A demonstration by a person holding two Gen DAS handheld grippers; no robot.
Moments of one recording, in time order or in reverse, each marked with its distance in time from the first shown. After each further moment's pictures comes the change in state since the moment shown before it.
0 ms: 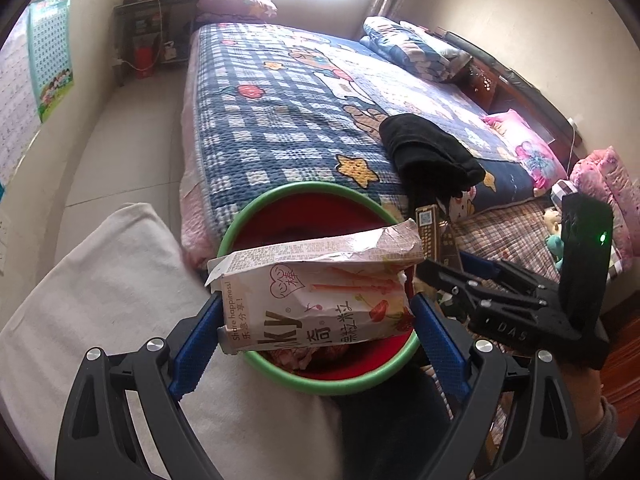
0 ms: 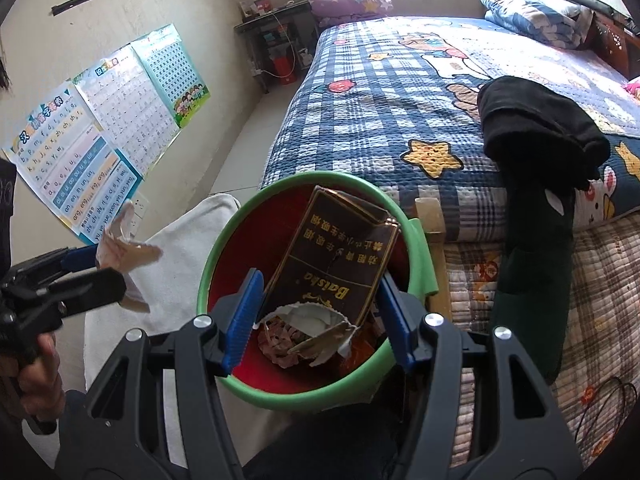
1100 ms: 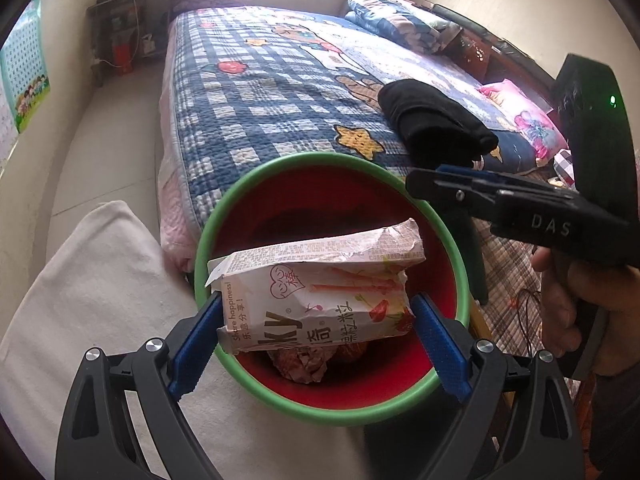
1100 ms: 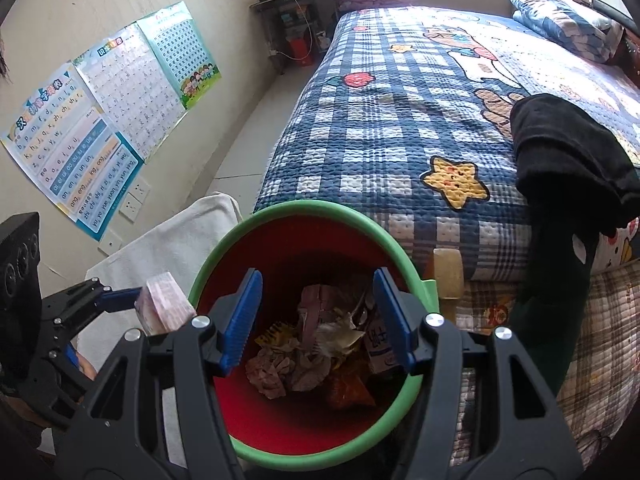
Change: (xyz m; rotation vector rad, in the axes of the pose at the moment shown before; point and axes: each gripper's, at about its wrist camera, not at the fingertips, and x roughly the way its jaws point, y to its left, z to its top) left arm 0.065 0.009 0.001 0.084 0.071 -0.013; right arm 0.046 -0.002 0.054 -0.078 0.078 0.028
